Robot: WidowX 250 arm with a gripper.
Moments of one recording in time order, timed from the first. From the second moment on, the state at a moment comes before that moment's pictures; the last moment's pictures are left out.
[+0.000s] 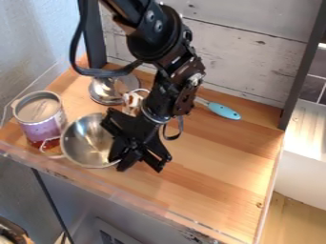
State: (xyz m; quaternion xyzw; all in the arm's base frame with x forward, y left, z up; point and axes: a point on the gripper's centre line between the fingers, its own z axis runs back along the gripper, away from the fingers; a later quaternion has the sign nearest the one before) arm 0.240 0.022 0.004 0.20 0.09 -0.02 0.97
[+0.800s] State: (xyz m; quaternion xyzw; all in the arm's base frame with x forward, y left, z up) arm 0.239 0.022 0.009 0.20 0.10 0.00 0.97
